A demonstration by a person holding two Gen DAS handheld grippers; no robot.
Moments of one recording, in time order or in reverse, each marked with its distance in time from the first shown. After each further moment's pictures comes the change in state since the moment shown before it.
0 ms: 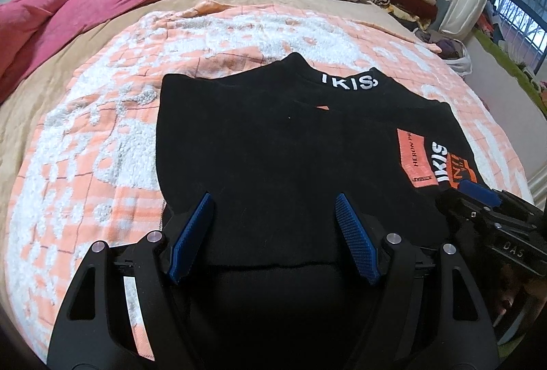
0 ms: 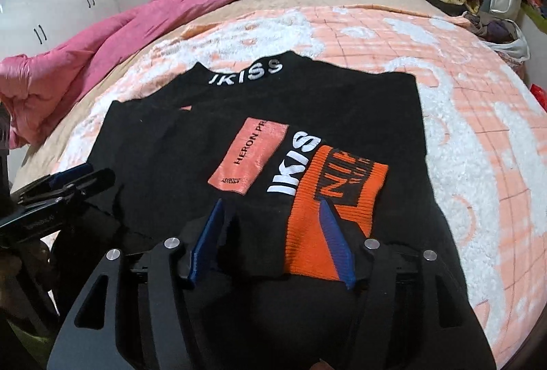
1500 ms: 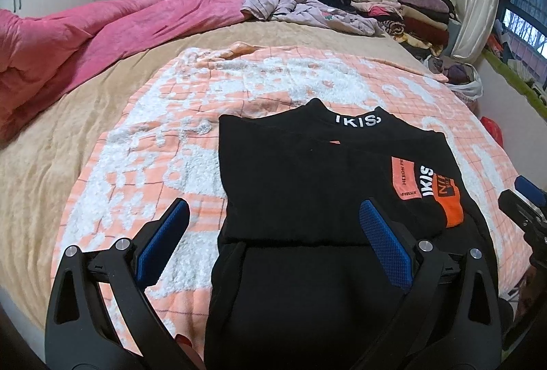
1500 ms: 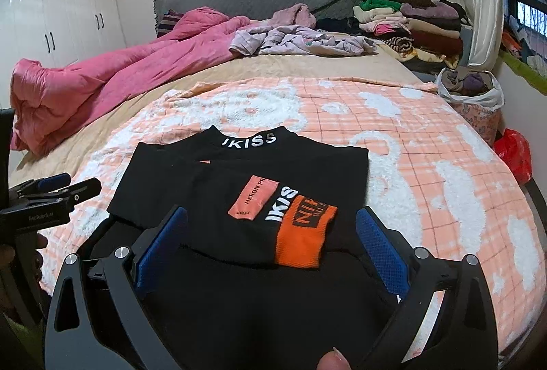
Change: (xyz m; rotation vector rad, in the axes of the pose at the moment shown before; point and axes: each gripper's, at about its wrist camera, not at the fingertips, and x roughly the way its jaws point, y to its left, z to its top) left arm -0.077 0.005 -0.002 -0.025 -0.123 0.101; right arm -0.104 0.022 -0.006 -0.072 -0.231 -0.091
